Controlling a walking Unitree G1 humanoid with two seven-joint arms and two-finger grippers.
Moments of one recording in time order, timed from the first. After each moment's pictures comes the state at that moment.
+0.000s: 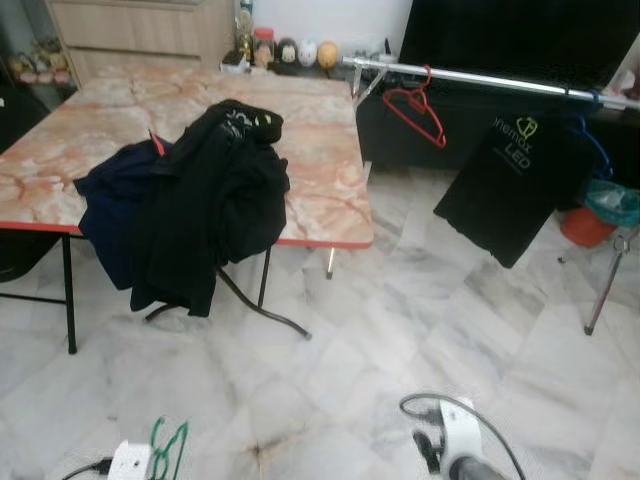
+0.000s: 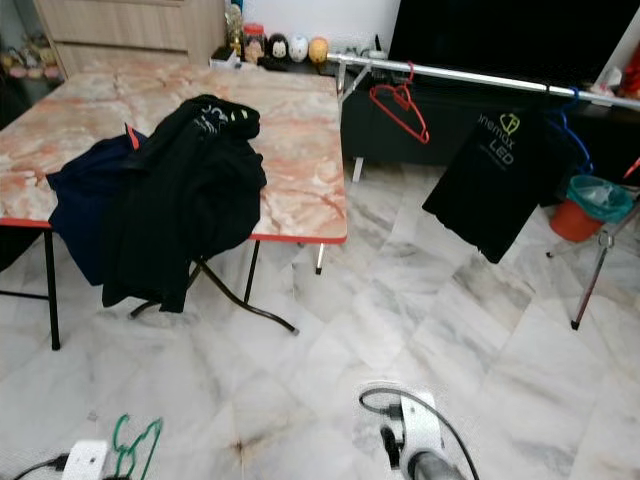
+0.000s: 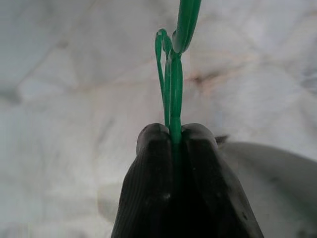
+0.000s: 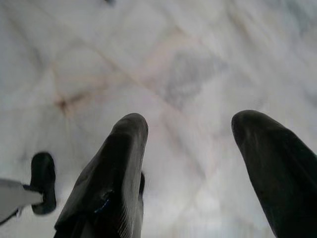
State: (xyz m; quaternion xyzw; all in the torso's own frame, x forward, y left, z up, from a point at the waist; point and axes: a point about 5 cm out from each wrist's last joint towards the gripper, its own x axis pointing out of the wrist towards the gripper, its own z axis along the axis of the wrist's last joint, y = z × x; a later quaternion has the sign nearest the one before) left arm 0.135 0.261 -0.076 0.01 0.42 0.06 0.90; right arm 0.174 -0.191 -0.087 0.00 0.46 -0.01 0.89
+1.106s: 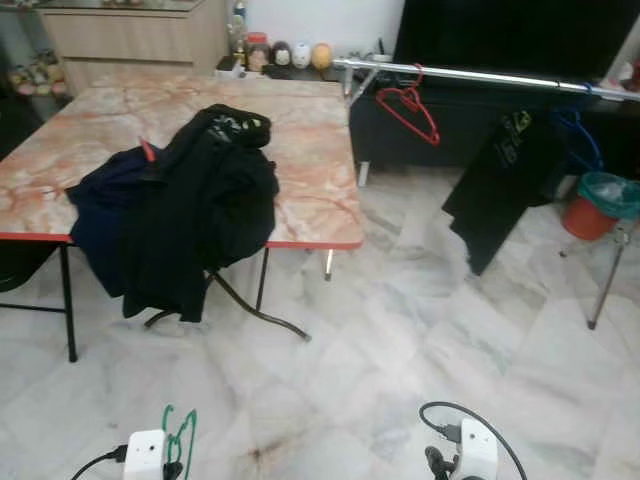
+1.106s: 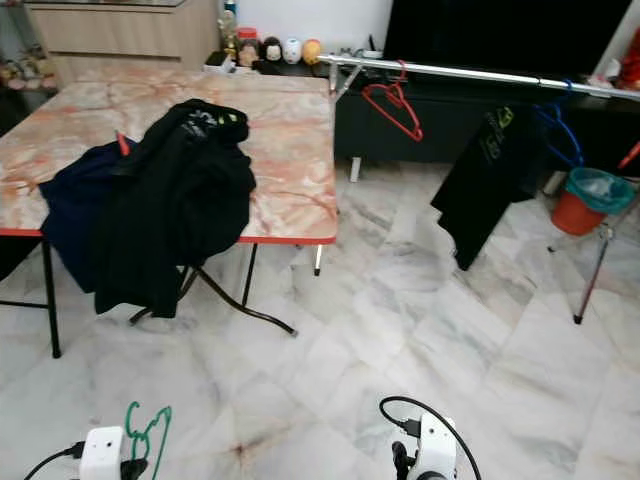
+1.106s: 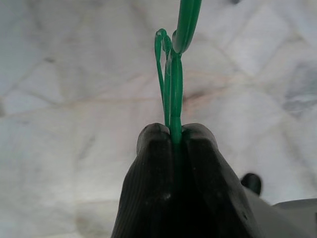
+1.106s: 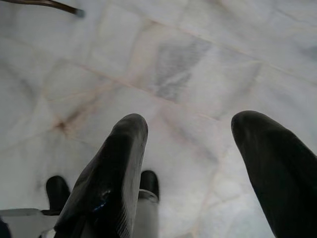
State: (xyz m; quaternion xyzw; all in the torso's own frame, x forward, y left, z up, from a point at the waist) left arm 0.169 0.234 -0.074 -0.02 0.39 0.05 0.92; right arm 0.165 -0.202 -0.089 0.07 0.45 -0.09 0.89
